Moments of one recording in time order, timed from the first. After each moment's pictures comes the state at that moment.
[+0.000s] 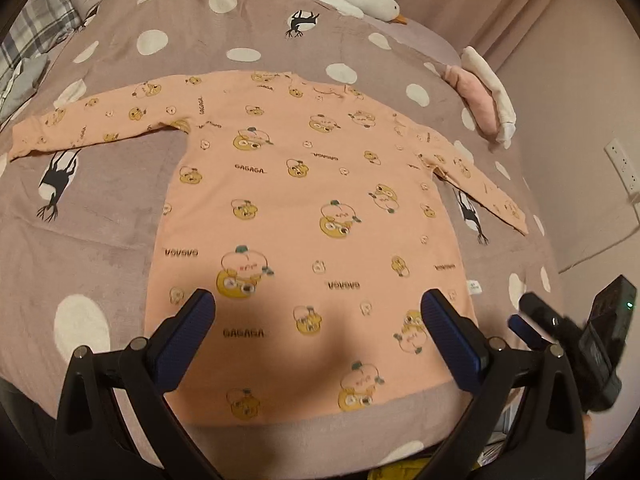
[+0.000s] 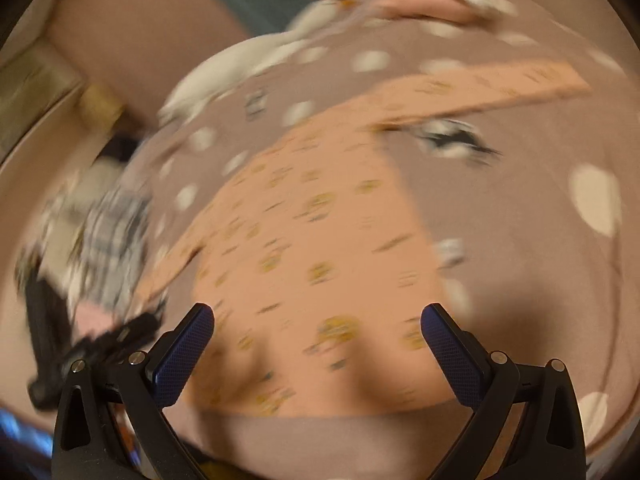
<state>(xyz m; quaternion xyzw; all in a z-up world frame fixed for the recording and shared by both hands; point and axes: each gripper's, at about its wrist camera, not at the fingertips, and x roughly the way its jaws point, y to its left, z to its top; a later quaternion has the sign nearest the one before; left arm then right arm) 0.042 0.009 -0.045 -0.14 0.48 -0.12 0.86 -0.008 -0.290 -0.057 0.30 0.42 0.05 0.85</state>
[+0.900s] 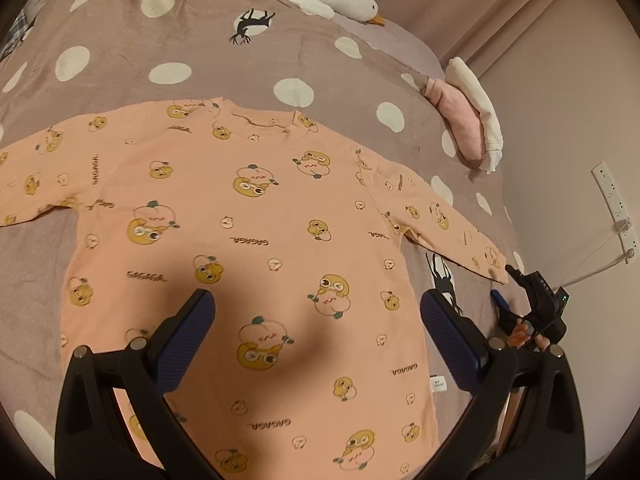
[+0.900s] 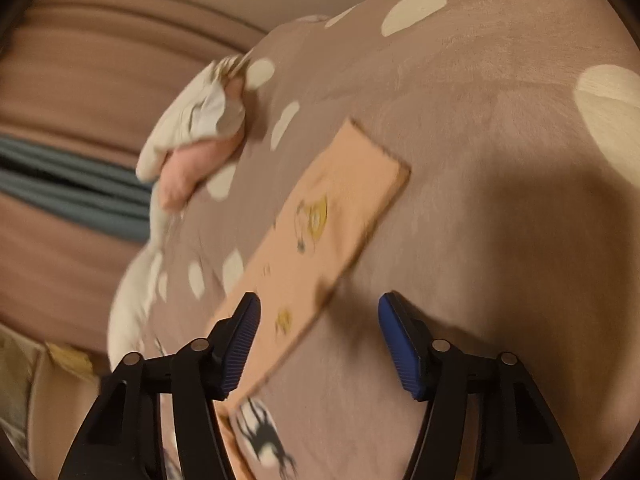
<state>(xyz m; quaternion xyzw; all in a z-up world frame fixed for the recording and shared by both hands) 0.167 -0.049 -0.043 -0.17 0.49 -0.17 0.84 0.087 -0.527 -0.125 0.56 0.25 -0.10 0.79</state>
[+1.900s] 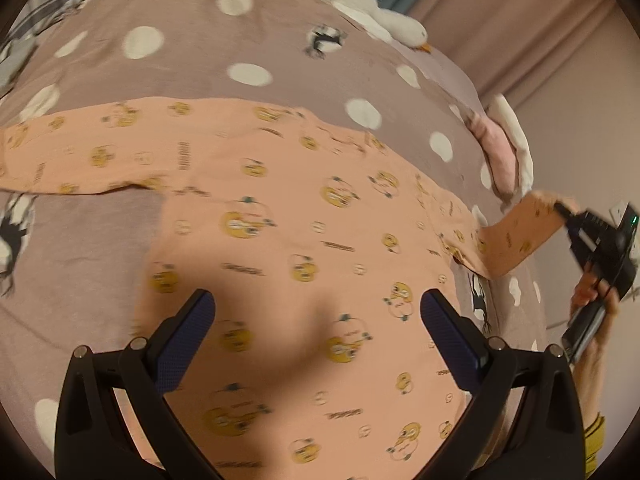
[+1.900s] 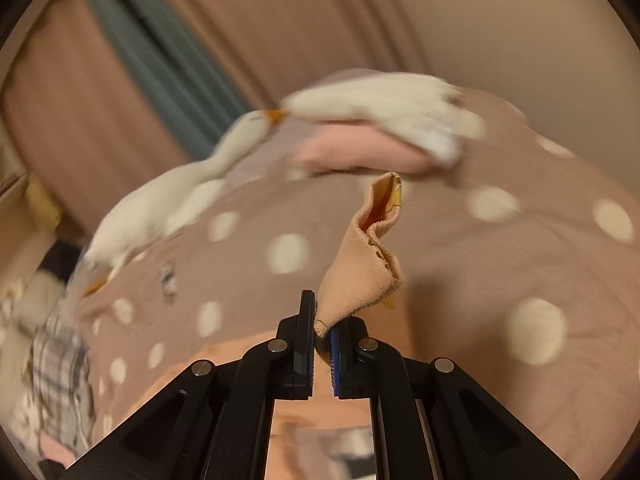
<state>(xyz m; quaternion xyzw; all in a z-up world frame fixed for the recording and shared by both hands) 0.148 0.038 -0.048 -0.21 0.47 -0.11 0.85 0.182 -0.363 0.058 0.24 0.29 -0.01 0.92</state>
